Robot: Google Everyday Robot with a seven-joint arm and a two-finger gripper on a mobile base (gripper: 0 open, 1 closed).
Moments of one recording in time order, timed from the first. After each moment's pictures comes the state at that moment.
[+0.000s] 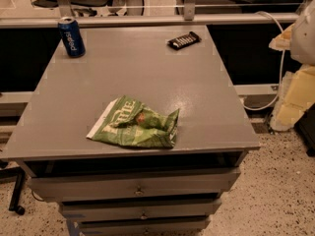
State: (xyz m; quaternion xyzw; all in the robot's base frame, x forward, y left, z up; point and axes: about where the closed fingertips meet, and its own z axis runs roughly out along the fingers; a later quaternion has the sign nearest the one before) arm 0.438 -0.217 0.976 -0.60 0.78 -0.03 0.16
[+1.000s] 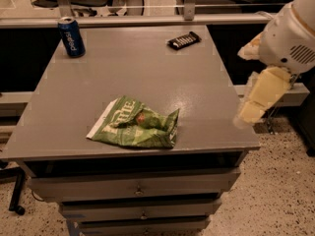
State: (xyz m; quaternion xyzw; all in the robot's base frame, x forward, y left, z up) arm 0.446 -0.165 0.961 -0.59 0.78 0.07 0.19
